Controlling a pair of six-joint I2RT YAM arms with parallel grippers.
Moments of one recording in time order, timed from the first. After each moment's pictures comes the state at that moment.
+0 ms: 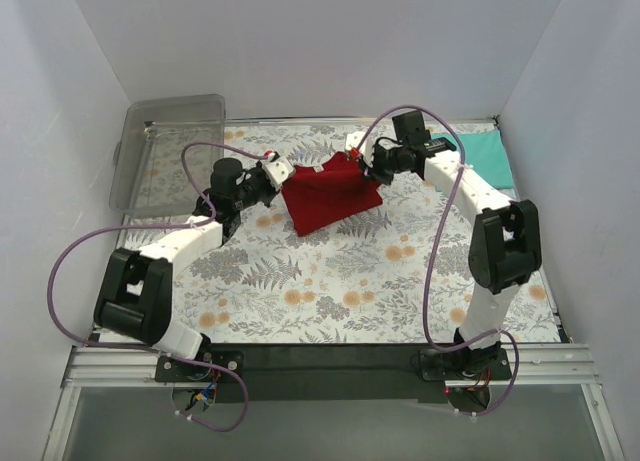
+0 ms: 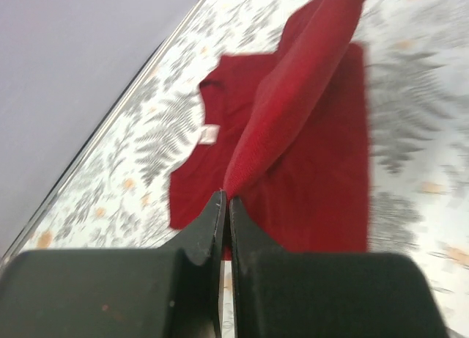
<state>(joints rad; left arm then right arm) -0.33 1.52 0.87 0.41 0.48 0.52 0.36 1.86 1.58 -0.56 -0.62 -0.97</state>
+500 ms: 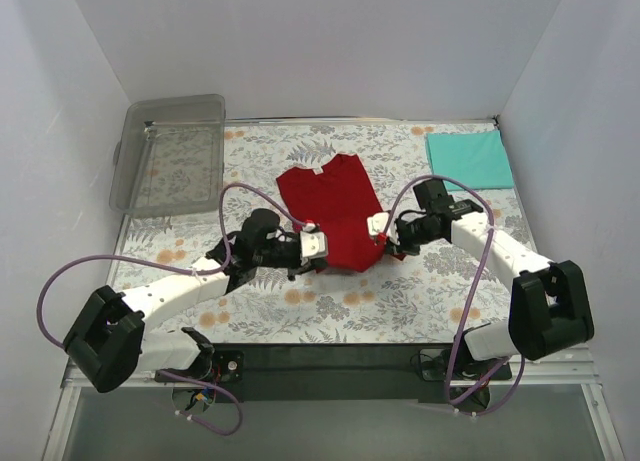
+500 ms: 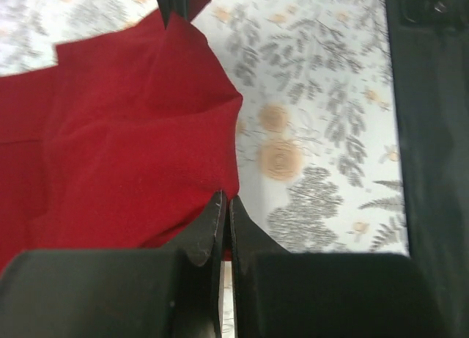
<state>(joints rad) -0.69 1.23 0.64 0.10 0.68 0.46 0.36 1.40 0.92 -0.69 -0.71 -1.28</state>
